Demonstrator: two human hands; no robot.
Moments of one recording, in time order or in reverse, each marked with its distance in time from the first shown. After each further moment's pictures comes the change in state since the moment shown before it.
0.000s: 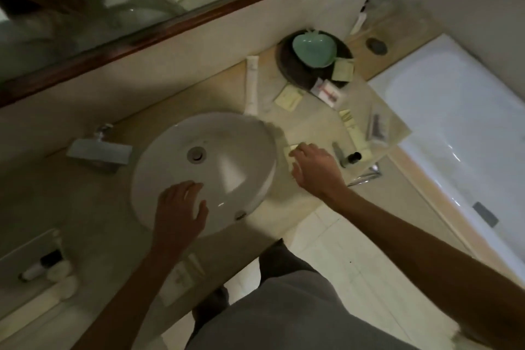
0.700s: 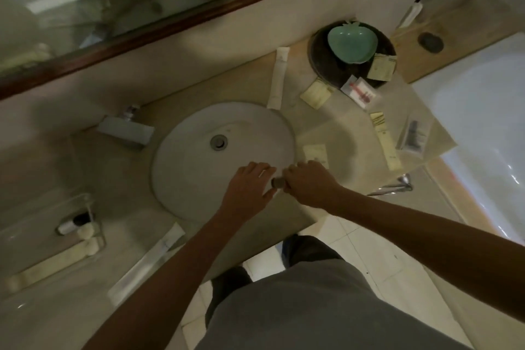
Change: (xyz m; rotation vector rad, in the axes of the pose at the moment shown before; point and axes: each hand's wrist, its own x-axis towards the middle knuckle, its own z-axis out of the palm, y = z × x) left_hand 0.052 0.094 0.039 -0.025 -0.206 0.190; right_hand 0.013 -0.026 0.007 -0.168 -0.385 -0.489
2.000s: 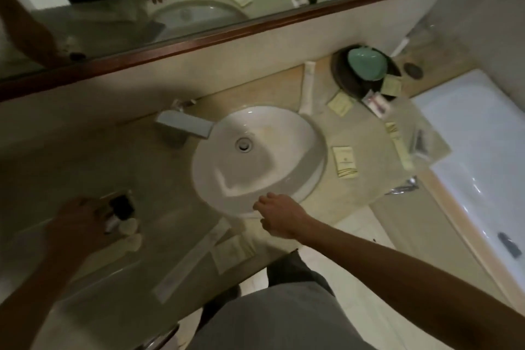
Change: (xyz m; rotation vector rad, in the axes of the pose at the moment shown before) left_hand -0.284 -0.348 -0.097 0.195 -0.195 -0.755; right_hand 0.068 -0.191 0.005 0.173 -0.043 0.012
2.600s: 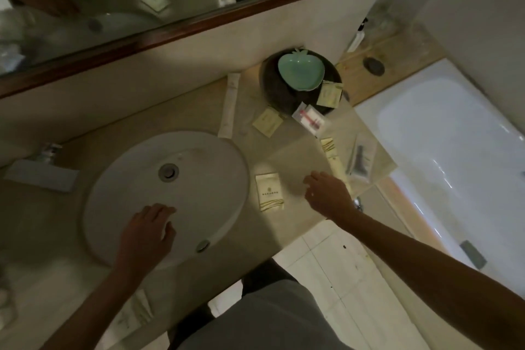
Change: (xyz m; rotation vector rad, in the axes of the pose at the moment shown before) left_hand -0.011 0.393 -0.018 -0.183 0.294 0.503; right_hand -0.116 0.347 0.014 -0.016 0.240 0.456
